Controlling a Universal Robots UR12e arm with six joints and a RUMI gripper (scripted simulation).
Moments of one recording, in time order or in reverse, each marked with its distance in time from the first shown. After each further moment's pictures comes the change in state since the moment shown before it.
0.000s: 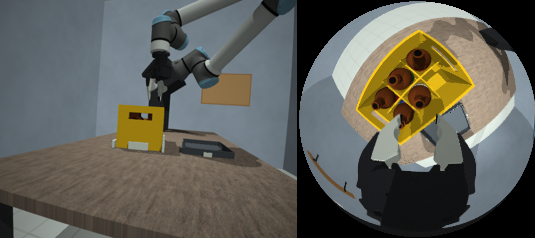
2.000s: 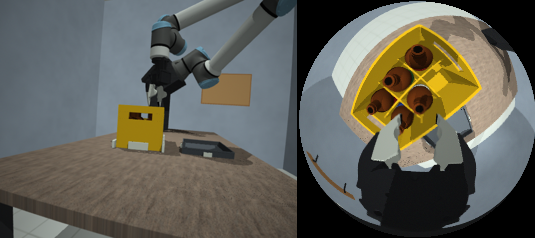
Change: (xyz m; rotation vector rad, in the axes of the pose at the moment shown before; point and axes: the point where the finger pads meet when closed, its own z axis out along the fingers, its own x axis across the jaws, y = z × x) arm -0.001 0.000 0.027 0.000 -0.002 0.000
